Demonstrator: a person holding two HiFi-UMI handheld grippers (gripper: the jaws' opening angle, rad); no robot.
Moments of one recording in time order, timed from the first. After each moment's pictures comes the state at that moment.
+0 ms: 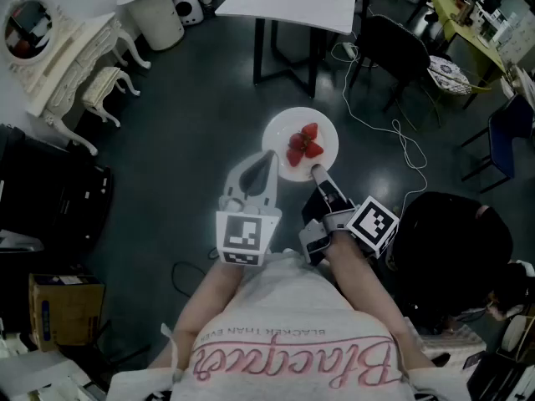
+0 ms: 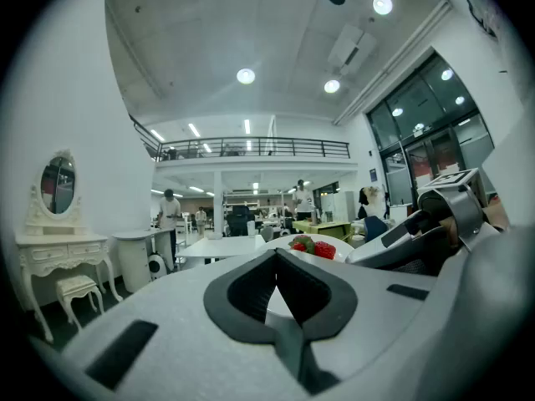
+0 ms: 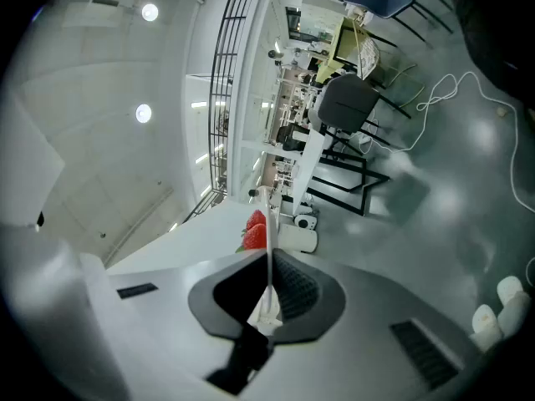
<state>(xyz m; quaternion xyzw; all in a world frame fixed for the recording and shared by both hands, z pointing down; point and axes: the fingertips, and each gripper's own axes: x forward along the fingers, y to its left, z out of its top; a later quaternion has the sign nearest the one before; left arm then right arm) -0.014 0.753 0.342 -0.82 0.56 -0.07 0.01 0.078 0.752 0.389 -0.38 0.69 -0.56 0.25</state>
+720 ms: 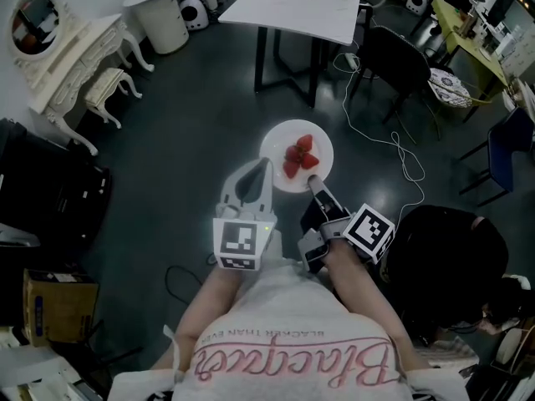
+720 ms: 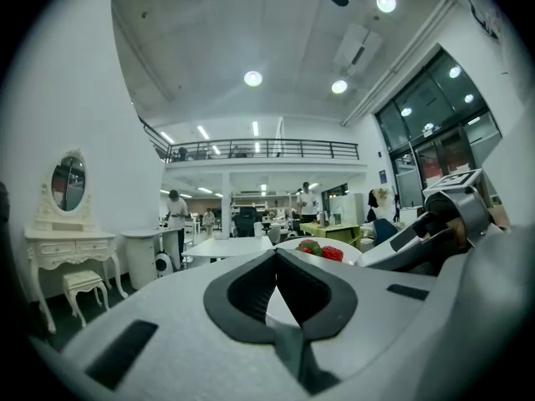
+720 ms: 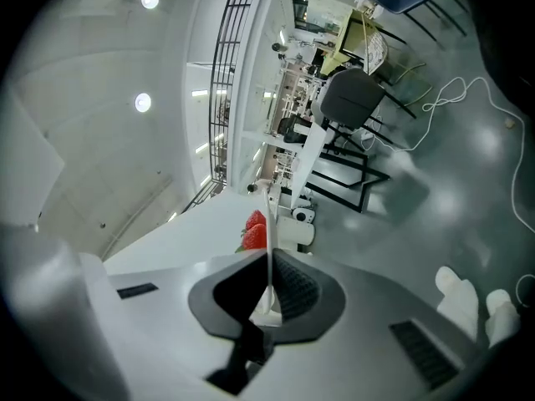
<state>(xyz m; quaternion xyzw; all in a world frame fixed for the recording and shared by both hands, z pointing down) -0.019 0.750 0.347 -0.81 0.59 -0.05 0.01 0.082 0.752 0.399 -0.38 0.70 -0.57 0.22</state>
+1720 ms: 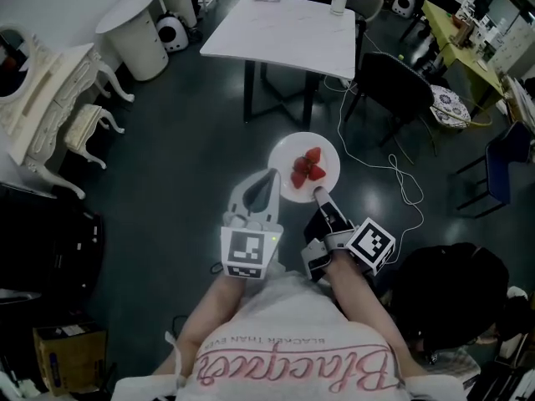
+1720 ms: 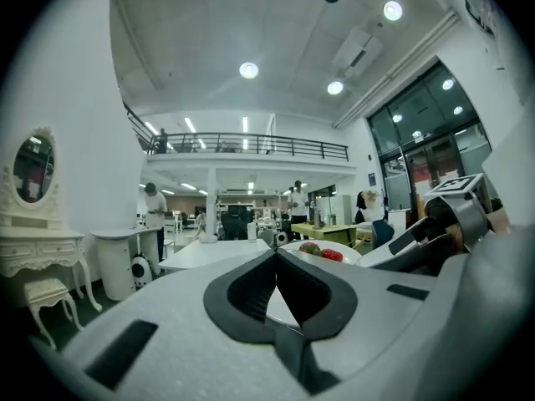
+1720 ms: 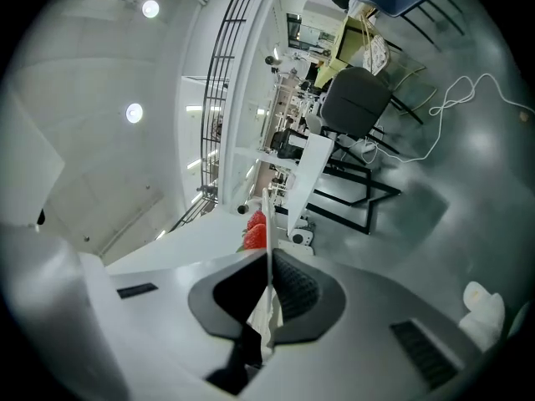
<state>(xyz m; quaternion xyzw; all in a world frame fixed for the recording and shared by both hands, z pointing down) -0.053 0.509 0.350 -0.84 0.54 -0.05 0.00 0.052 0.523 0.409 -0.43 0.66 -0.55 0.25</state>
